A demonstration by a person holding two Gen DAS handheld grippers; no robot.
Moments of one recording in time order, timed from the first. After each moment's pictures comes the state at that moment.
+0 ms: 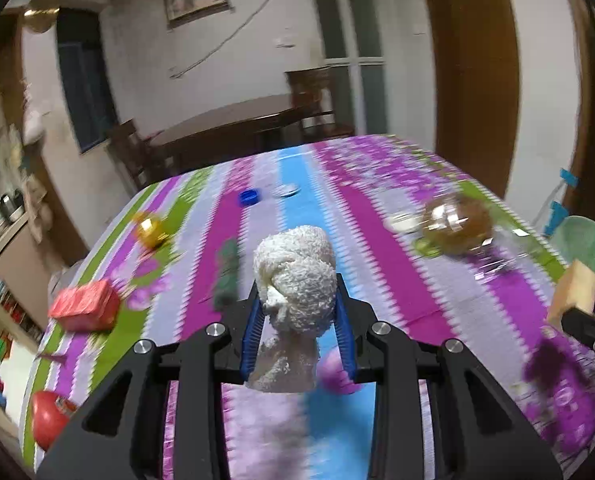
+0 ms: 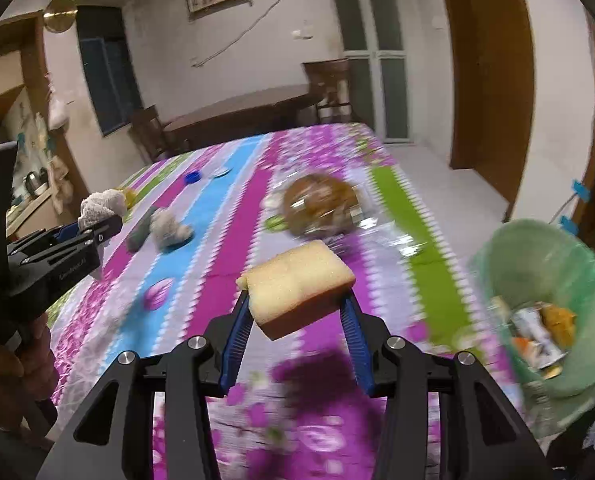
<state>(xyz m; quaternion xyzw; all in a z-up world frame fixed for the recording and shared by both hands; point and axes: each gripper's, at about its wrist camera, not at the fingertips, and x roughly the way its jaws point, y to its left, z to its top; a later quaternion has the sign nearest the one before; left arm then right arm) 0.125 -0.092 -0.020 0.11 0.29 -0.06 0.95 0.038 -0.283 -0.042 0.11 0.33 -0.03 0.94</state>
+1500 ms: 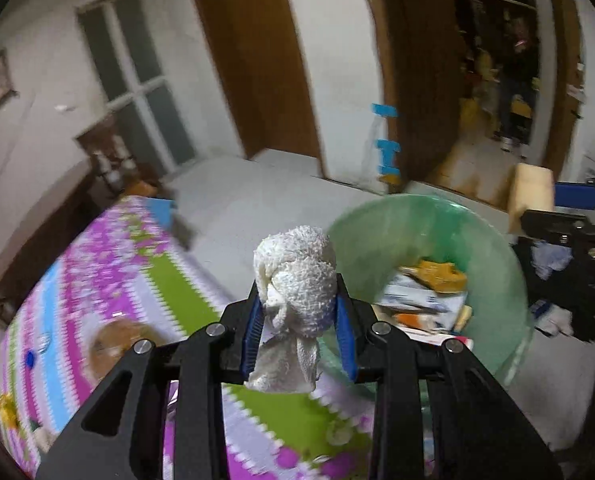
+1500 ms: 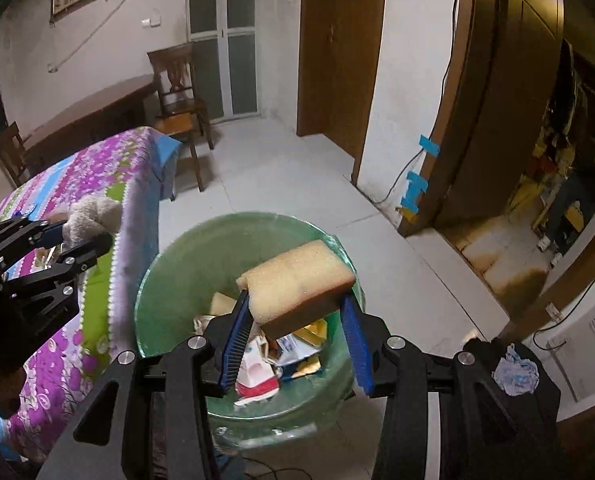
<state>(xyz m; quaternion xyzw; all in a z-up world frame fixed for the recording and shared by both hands) 0.120 -0.397 -0.035 0.25 0.30 -0.38 0.84 -0.049 -0.548 -0.017 0.12 0.40 -0.26 0.87</state>
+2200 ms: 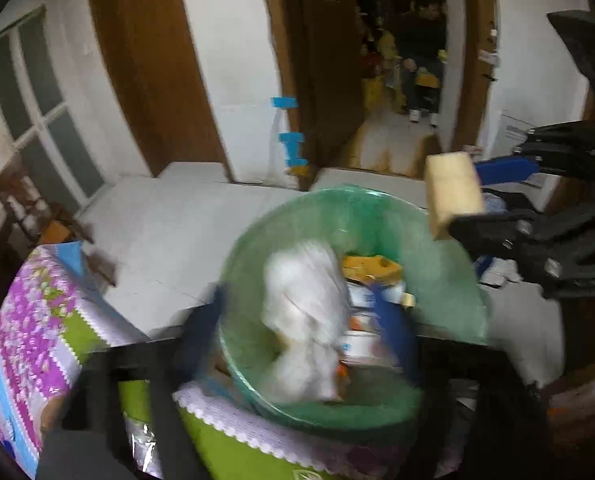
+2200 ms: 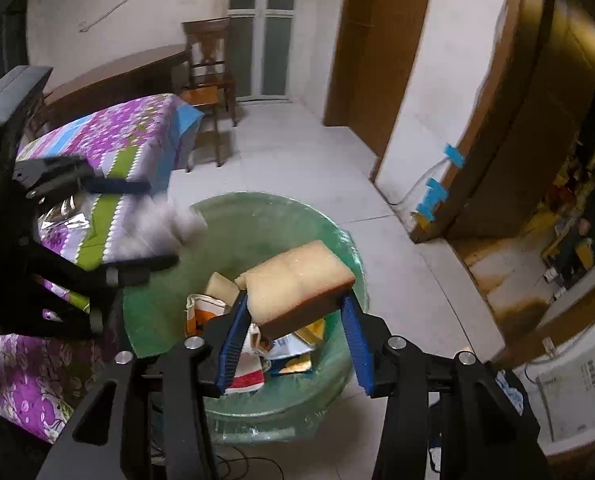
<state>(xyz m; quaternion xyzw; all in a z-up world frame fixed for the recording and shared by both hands) 0.120 -0.439 -0.059 0.28 0.28 -0.51 0.76 -0.026 -0.552 -0.034 0.06 0.43 -0.20 0.88</state>
